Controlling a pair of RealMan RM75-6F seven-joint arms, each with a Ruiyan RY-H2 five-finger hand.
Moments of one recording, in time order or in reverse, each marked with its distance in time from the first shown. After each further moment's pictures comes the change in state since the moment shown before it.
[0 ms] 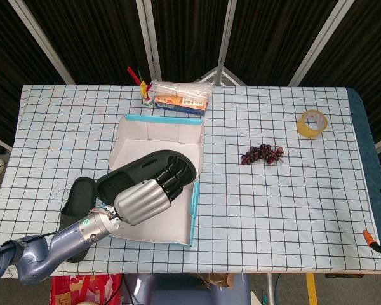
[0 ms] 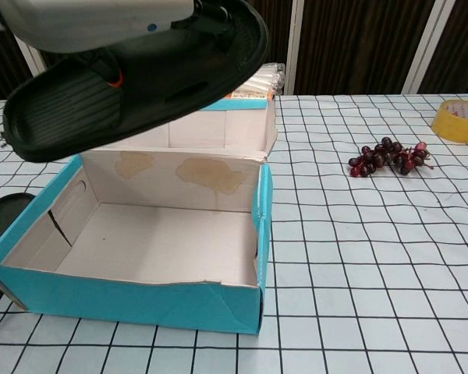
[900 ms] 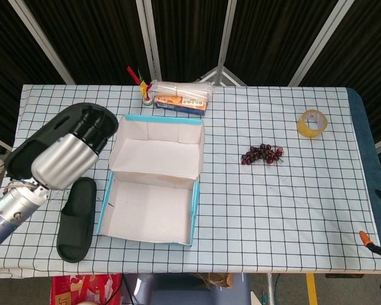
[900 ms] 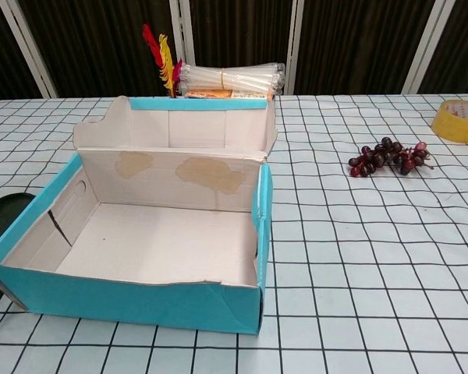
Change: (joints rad) left arm -0.110 0.469 0.300 -0.080 -0.123 0.217 -0.044; right arm -0.001 0.000 -0.003 -0.027 -0.015 0.009 -0.044
